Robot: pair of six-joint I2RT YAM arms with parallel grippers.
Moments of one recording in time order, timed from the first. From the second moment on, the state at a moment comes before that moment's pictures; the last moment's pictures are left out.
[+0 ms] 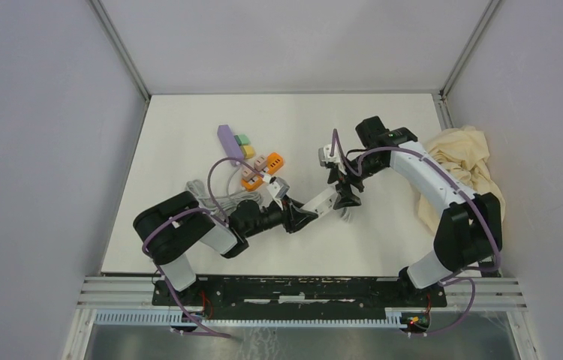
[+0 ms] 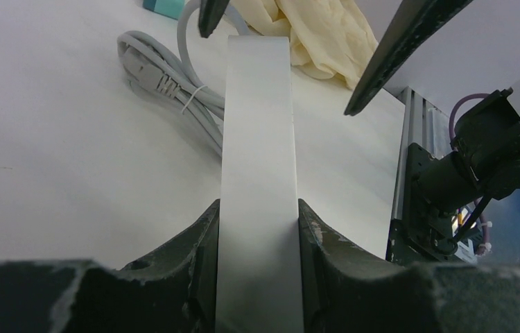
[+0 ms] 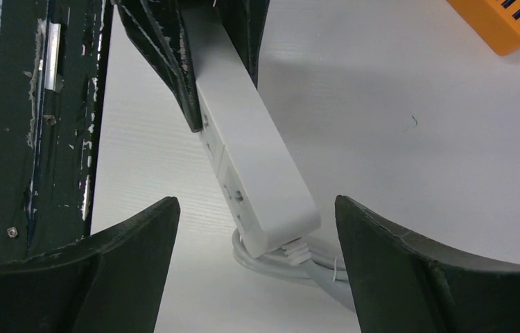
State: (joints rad) left arm -0.89 1.71 0.35 1.36 0.26 -0.44; right arm 0.35 1.54 1.27 -1.06 -0.87 -1.16
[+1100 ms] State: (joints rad) left arm -0.92 1.71 0.38 1.28 0.31 -0.38; right arm 0.44 1.65 1.29 -1.11 -0.82 -1.18
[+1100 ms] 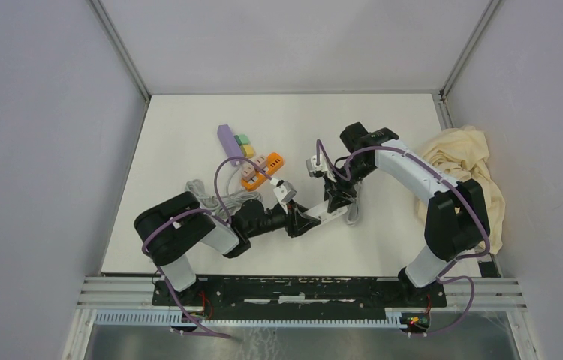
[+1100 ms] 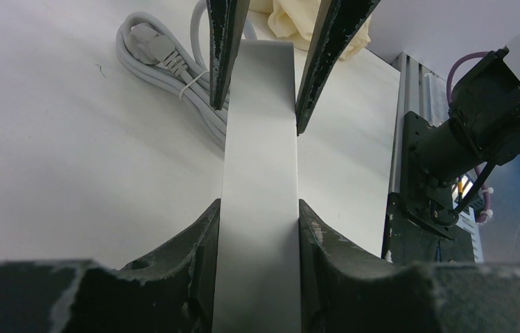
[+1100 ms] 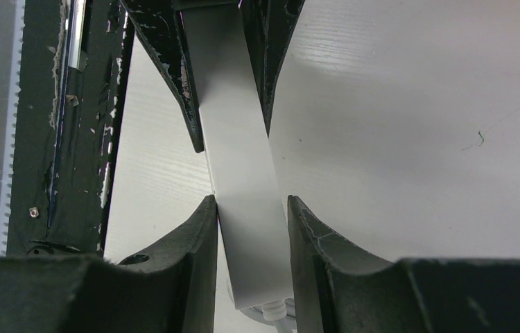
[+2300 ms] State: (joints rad) left arm -0.90 1.61 0.13 1.52 -0.09 -0.40; right arm 0.22 1.65 1.30 -1.09 -0.86 -1.14
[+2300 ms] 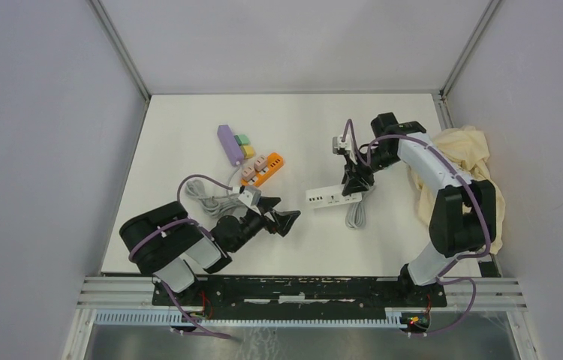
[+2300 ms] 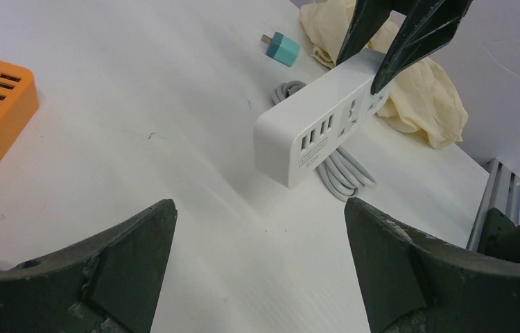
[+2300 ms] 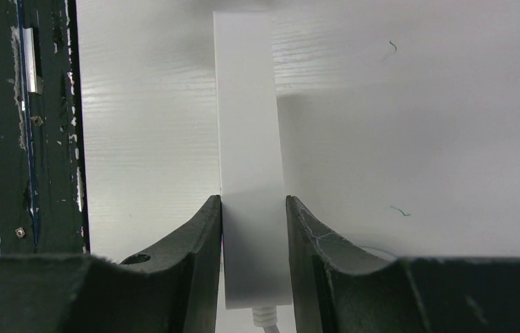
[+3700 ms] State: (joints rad) left arm -0.90 1.59 0.10 1.53 -0.18 -0.42; right arm 0.05 1.74 1.09 -0.01 -0.39 -0.12
